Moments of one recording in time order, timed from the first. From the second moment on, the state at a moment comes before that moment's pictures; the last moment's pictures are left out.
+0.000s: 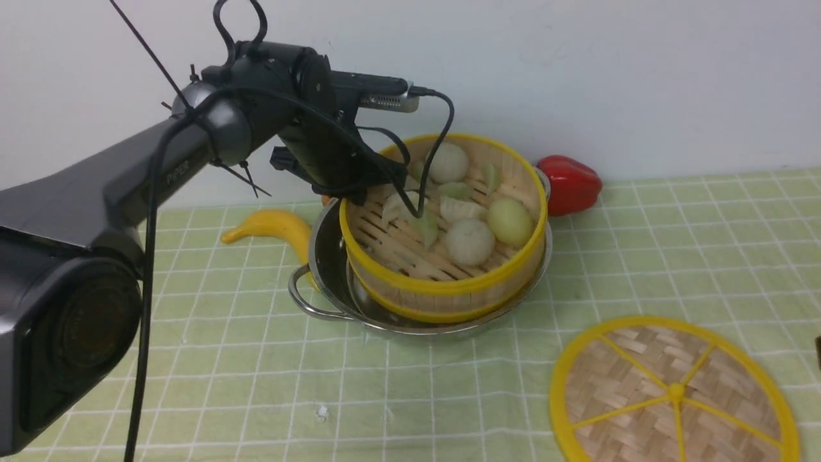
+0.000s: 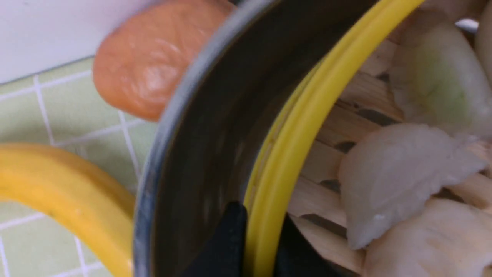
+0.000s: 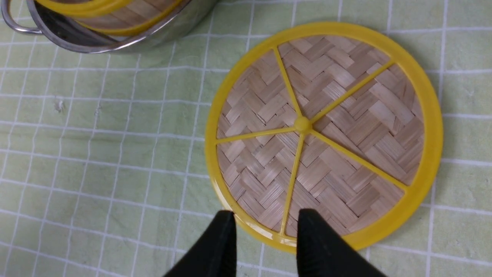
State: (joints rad) right arm -0.07 0.90 -0.84 0.47 1.18 -0.14; left arm -0.30 2.25 -1.97 0.05 0.89 -0.07
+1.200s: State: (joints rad) right arm -0.07 0.90 -0.84 0.47 1.18 -0.14; left arm -0.29 2.34 -2.03 0.04 0.86 0.04
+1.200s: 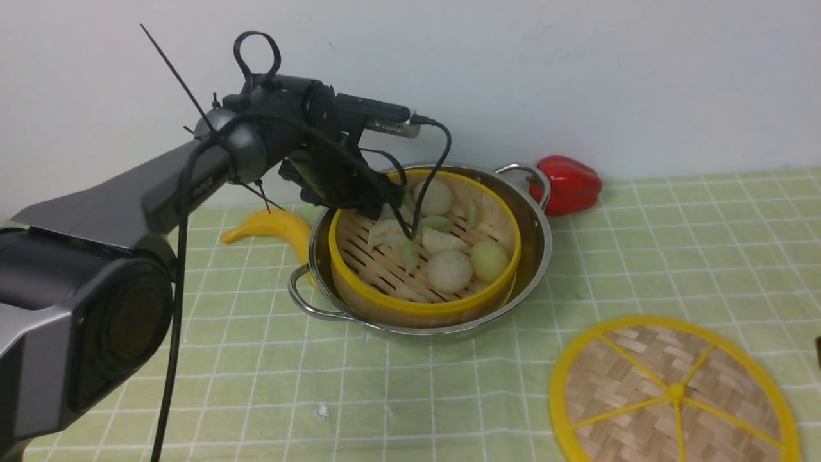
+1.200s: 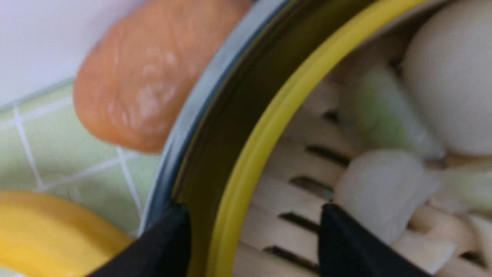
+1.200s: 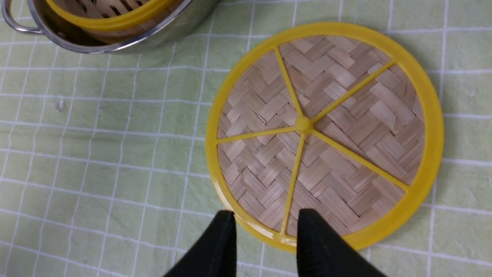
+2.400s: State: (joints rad) right arm 0.42 1.01 -0.84 0.77 1.08 -0.26; left arm -0.33 1.89 -2.34 -0.08 1.22 0.09
